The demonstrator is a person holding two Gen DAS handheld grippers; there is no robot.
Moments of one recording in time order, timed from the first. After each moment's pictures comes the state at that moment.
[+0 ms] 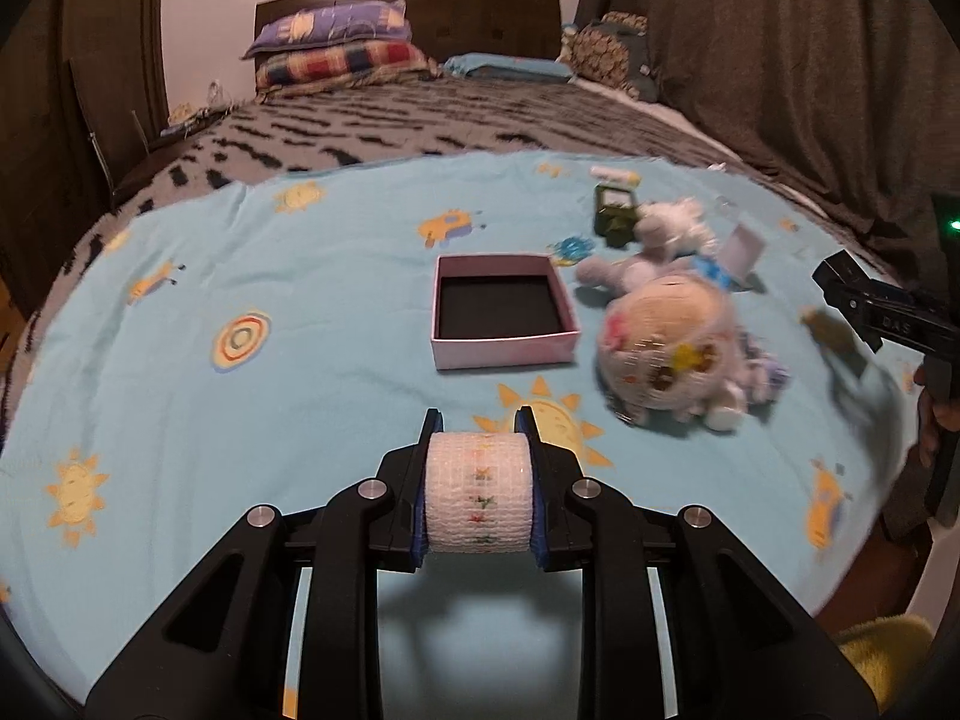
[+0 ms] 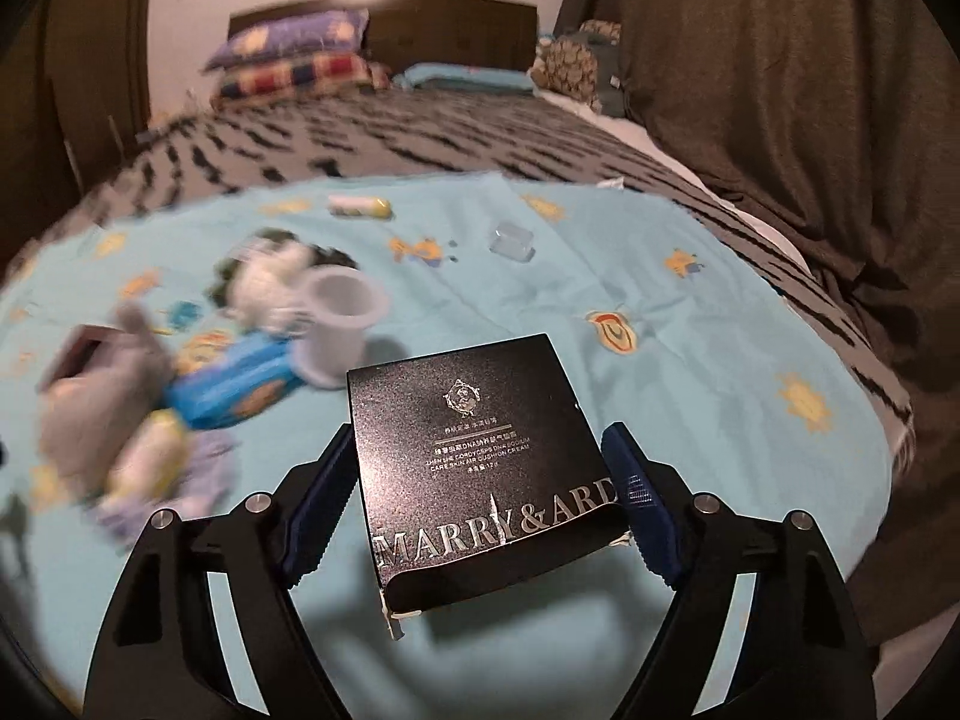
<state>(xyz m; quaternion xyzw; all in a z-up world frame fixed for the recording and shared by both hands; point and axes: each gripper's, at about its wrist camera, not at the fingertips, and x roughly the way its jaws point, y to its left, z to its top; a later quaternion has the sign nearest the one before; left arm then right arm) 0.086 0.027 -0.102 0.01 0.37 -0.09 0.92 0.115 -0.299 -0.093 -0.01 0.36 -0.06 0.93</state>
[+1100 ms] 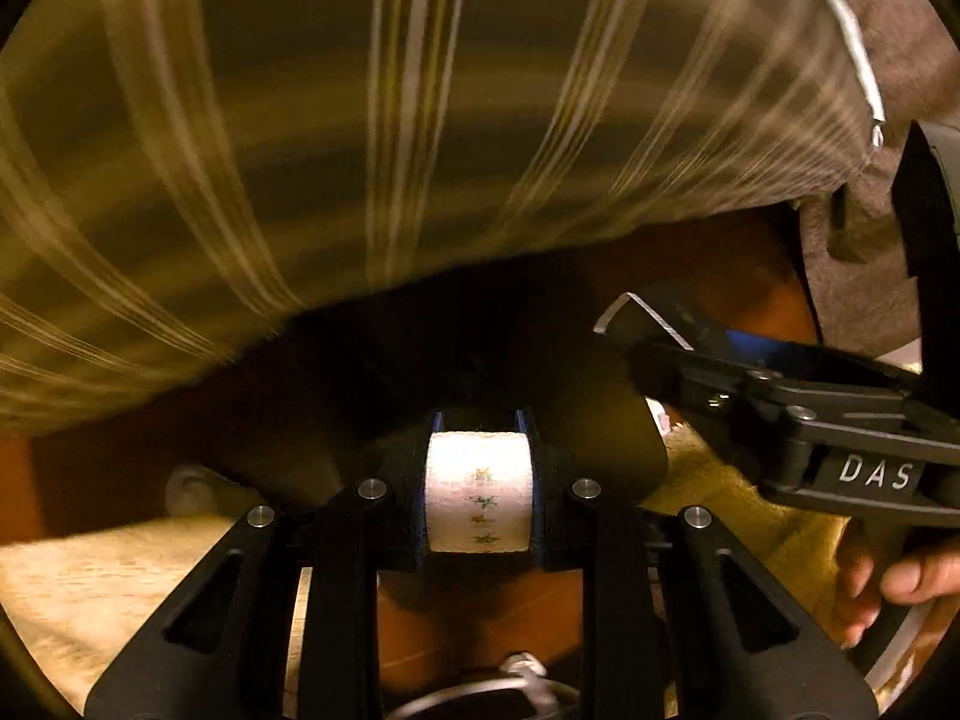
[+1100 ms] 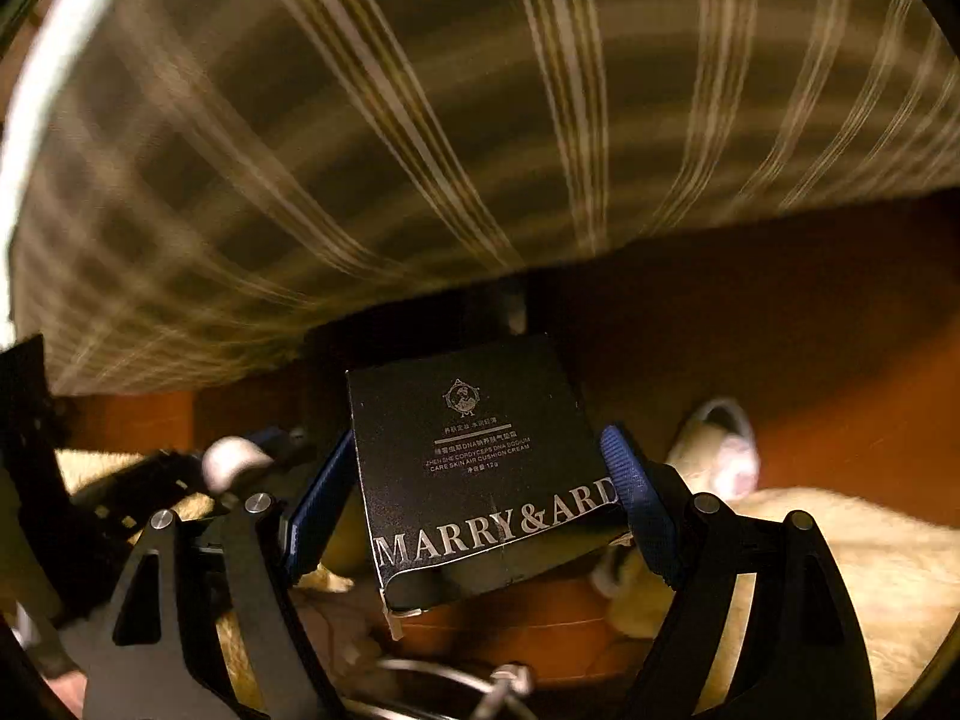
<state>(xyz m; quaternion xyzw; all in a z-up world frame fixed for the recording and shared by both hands) -0.068 -0.034 -0.344 -0.02 0.58 -0.19 0.79 -0.069 -0.200 -0.341 0.15 0.59 0.08 0.79</state>
